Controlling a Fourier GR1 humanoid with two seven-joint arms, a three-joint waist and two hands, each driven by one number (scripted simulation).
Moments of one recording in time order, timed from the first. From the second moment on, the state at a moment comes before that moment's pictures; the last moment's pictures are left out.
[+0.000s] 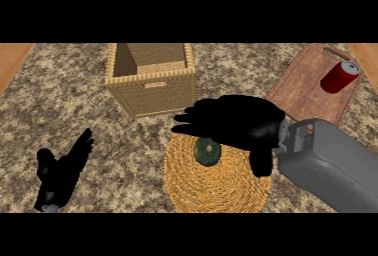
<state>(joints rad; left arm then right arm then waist) 0.05 0.44 -0.26 -1.44 0.34 0.22 0.13 -0.83 -0.48 0.64 -1.64 0.42 0.73 0.03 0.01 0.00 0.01</state>
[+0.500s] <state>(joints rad) 0.05 0.42 -0.25 -1.43 0.32 0.21 0.15 -0.76 -0.41 0.69 -1.52 0.59 0.59 -0.09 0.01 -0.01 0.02</state>
